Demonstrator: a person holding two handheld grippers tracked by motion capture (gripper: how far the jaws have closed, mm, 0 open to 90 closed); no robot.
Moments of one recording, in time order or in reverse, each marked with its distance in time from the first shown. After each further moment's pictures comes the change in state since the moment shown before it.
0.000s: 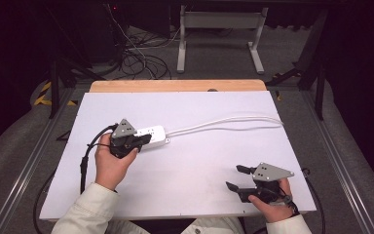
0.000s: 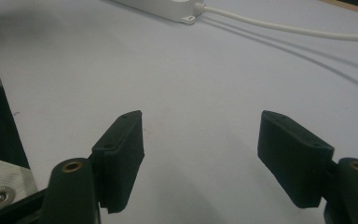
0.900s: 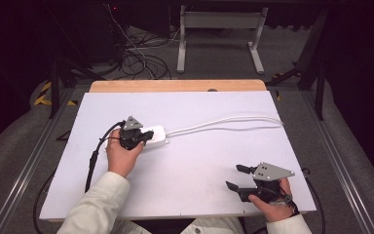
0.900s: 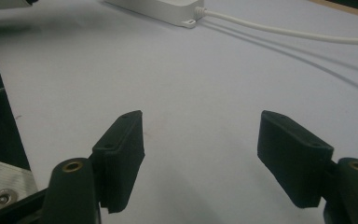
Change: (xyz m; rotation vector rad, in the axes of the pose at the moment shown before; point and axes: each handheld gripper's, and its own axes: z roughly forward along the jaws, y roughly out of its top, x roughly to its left) left arm 0.029 -0.015 0.055 0.051 0.042 -0.084; right arm -0.001 0.001 0.000 -0.010 0.005 0.004
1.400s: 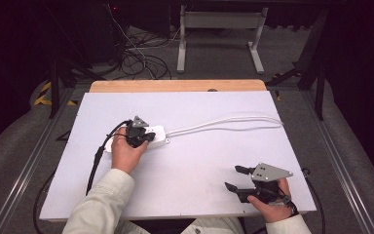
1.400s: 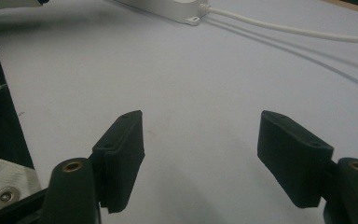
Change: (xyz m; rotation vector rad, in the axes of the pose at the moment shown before) left arm 0.003 0.002 0.023 0.123 0.030 0.009; right arm 0.003 0.000 0.002 0.011 0.007 -0.008
